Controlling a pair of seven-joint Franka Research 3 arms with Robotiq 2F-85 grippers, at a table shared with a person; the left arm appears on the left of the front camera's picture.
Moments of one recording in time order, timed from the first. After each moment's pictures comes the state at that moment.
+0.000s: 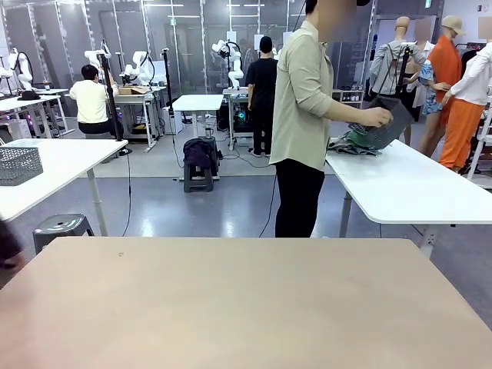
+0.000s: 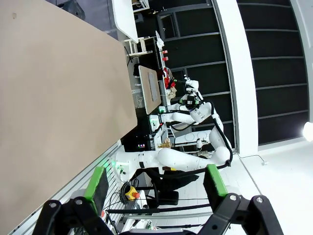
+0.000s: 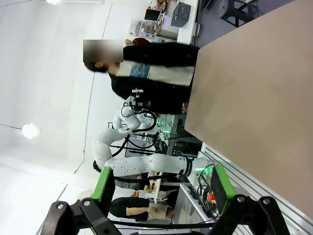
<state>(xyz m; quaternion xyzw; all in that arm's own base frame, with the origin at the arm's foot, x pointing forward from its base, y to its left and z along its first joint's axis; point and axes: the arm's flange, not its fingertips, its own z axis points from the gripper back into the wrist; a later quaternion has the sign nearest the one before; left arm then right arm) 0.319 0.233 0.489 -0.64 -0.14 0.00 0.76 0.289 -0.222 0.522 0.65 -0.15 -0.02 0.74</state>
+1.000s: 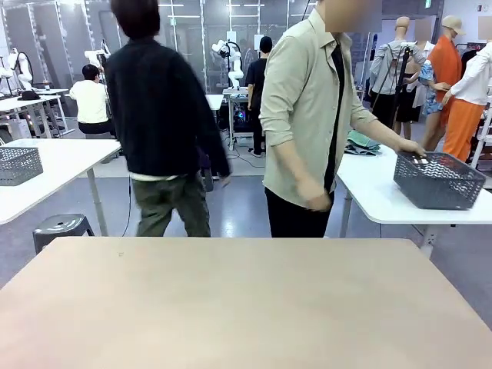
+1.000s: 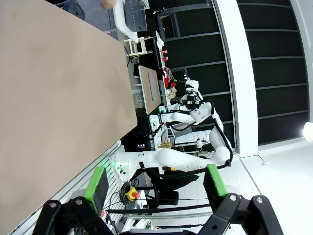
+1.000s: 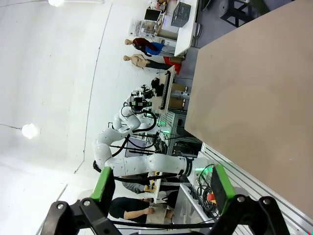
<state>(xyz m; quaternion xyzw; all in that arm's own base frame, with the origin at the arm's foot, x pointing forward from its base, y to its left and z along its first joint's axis) 0.319 0.233 0.489 -0.64 -0.14 0.00 0.76 0.289 -0.222 0.522 0.65 -0.15 -0.02 0.74</state>
